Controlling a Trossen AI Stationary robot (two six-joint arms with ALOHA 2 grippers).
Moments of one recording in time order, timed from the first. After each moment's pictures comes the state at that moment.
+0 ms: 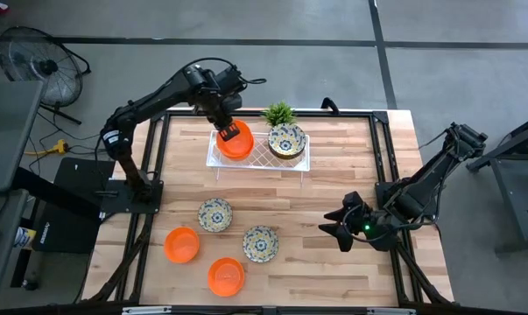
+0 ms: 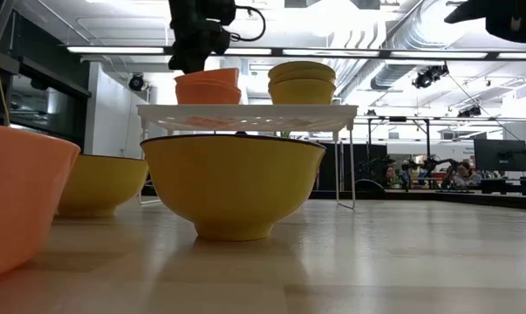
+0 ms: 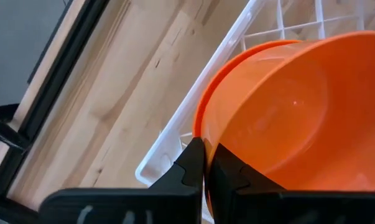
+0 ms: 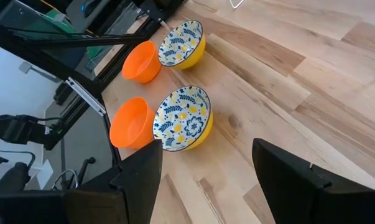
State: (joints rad) left arm 0.55 1.72 1.86 -1.40 0.04 0.00; right arm 0.77 1.13 0.85 -0.46 0.70 1.33
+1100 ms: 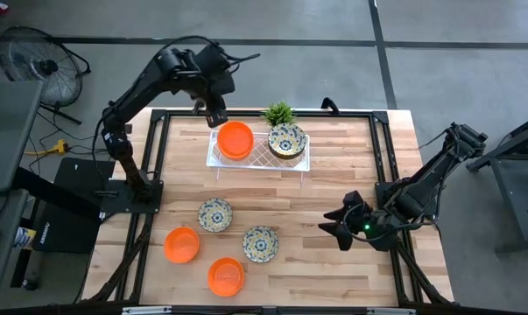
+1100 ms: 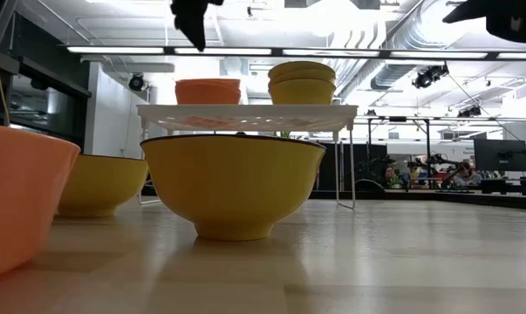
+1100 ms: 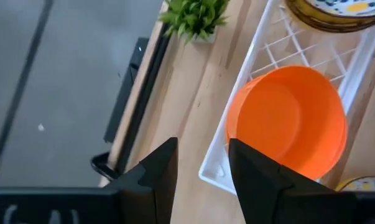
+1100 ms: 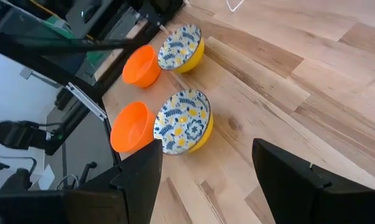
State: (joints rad) left arm 0.54 1.73 2.23 -1.56 -0.08 0.25; right arm 0.77 1.13 0.85 -0.46 0.72 1.35
